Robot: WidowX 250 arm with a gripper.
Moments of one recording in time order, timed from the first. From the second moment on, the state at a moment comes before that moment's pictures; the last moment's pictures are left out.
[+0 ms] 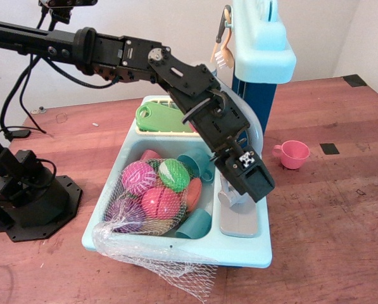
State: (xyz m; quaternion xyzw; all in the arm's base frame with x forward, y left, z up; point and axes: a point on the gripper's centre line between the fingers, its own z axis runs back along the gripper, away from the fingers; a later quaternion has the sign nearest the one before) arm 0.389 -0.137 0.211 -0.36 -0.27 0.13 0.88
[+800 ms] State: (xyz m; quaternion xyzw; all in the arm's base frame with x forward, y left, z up) arm 0.334 -0.109 0.188 -0.37 -0.26 0.15 0.88
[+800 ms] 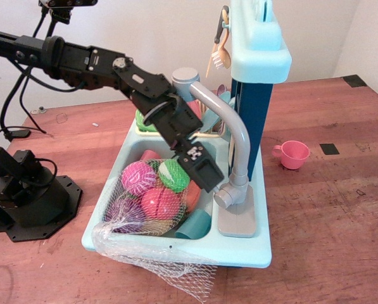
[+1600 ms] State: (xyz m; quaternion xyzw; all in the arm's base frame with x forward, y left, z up) arm 0.332 -0.121 0.156 -0.38 -0.17 0.12 0.90
